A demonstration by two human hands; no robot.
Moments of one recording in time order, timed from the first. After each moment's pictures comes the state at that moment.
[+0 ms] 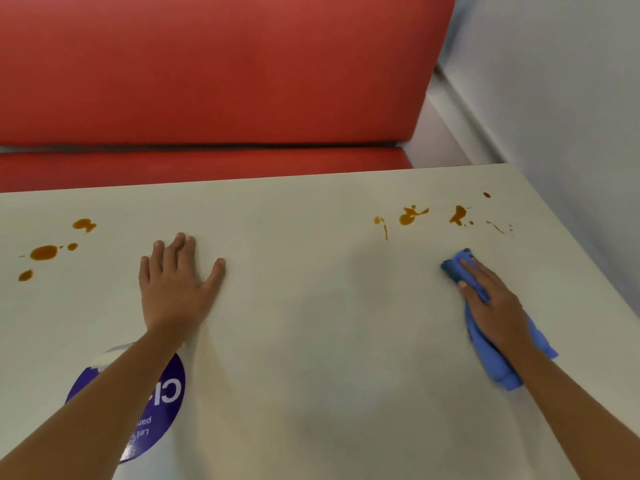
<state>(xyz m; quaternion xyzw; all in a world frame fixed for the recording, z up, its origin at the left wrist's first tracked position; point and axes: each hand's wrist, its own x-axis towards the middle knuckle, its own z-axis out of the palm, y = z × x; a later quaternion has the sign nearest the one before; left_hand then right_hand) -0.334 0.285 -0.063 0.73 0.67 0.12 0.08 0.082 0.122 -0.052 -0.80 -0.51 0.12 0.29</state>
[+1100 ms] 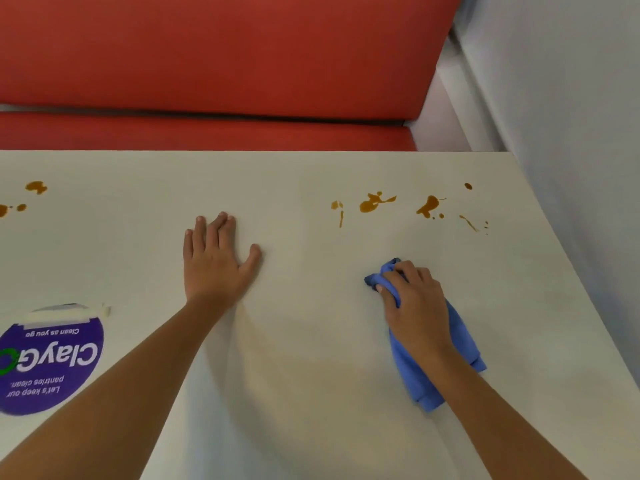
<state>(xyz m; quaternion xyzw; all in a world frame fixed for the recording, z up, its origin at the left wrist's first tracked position) -0.196 0.248 -0.063 0.73 0.67 0.10 0.08 0.069 0.134 -0.060 -0.72 -0.66 -0.06 0.21</state>
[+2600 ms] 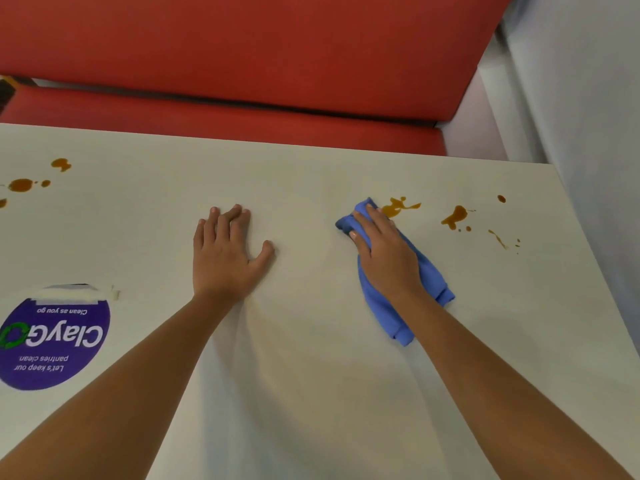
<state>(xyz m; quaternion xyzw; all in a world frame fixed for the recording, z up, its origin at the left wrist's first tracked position) -0.195 0.248 -0.063 0.72 0.68 0.13 0.08 0.042 0.231 -0.049 -0.68 -0.69 0.14 0.18</state>
